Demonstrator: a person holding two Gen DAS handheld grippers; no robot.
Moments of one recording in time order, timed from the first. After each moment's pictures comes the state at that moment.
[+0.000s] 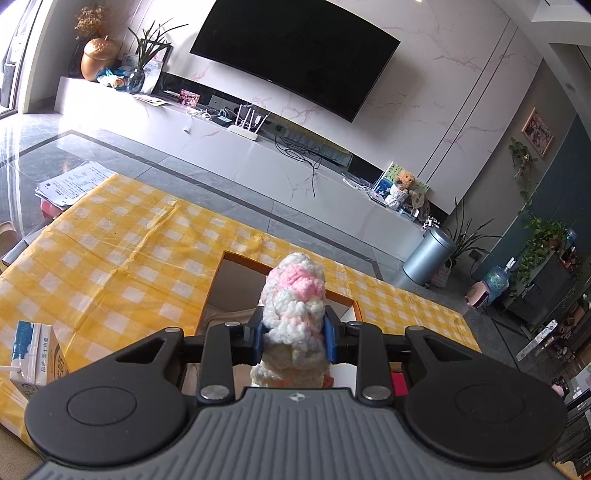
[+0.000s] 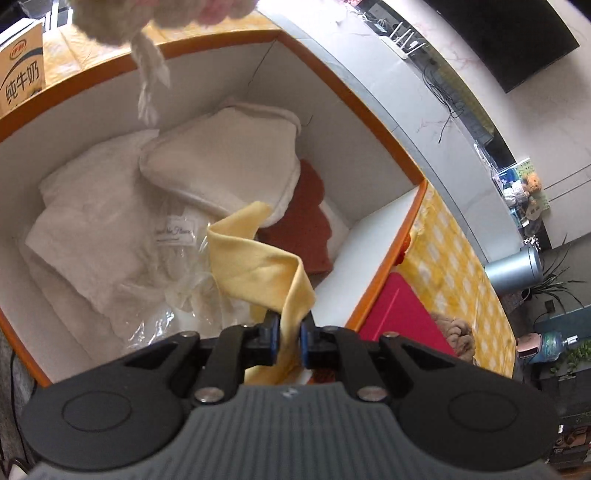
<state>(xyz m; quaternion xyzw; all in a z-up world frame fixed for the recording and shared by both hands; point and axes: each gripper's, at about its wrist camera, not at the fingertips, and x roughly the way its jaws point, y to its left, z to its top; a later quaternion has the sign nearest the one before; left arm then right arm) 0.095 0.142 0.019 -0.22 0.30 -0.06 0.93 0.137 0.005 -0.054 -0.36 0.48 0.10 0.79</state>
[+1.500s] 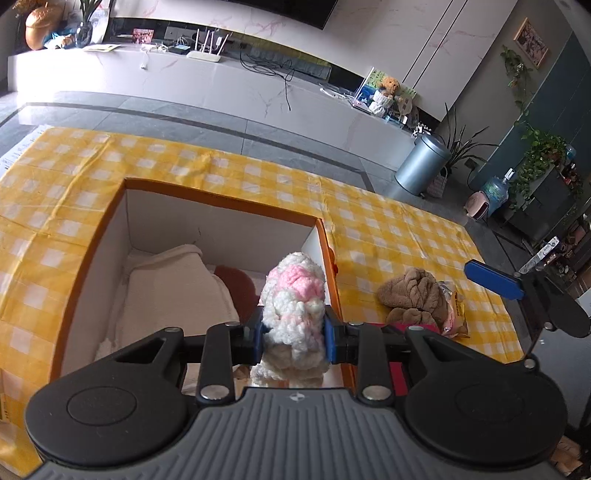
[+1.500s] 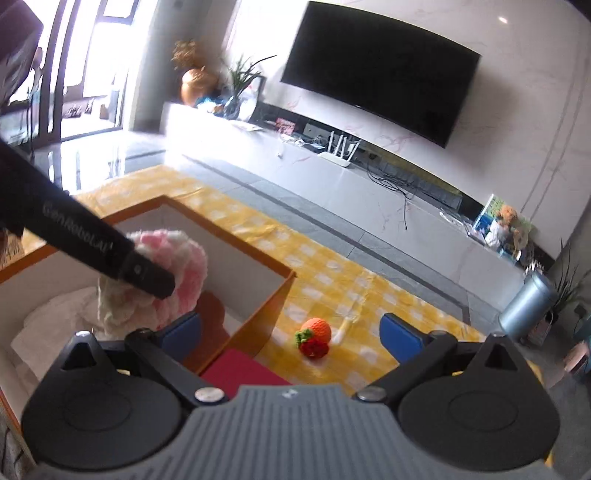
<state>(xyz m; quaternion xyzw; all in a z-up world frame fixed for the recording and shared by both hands) 0.174 0.046 -0.034 -0.15 0.42 -0.12 0.89 0.144 -0.127 0.025 -0.16 0.29 0.13 0.93</state>
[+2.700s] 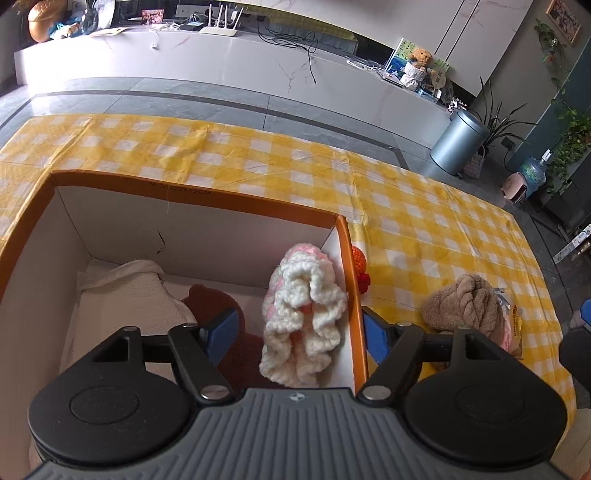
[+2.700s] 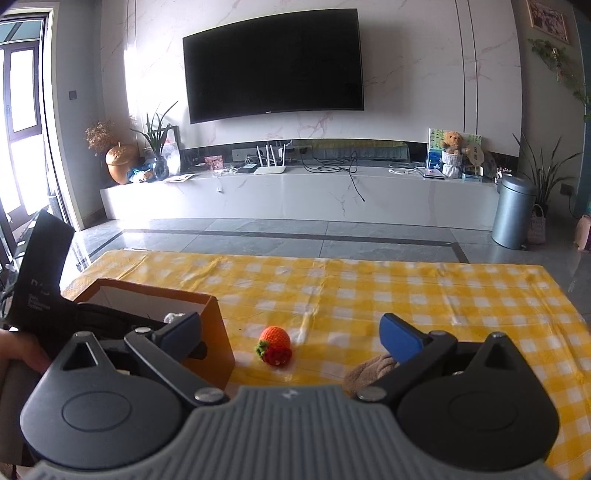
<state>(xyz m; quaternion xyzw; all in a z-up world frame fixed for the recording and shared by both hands) 0.252 0.005 -0.082 -0.12 0.46 -0.07 0.88 0.159 -0.204 0.024 0.02 0.28 0.05 0.96</state>
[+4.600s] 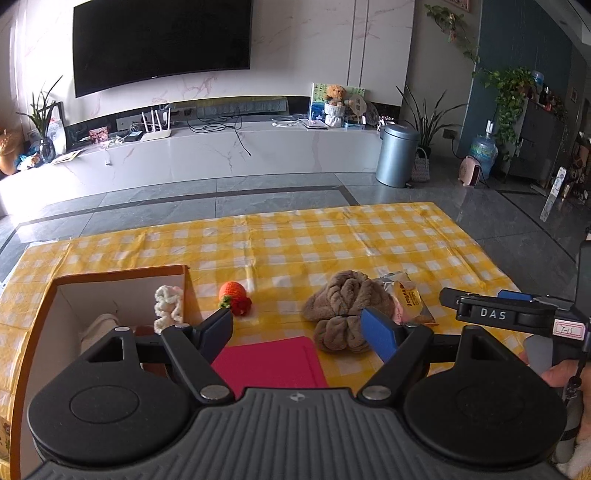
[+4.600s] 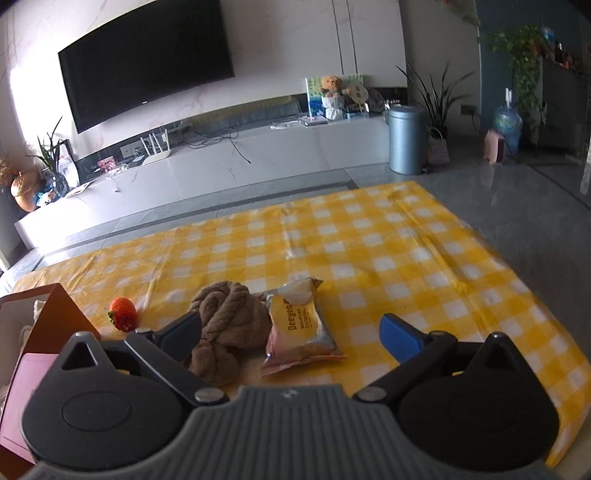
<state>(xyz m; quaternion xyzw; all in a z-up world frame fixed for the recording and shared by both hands) 0.142 -0.139 0.009 0.02 0.35 -0.12 0.93 0.118 -0.381 -0.007 0.11 0.34 -0.11 0.93</state>
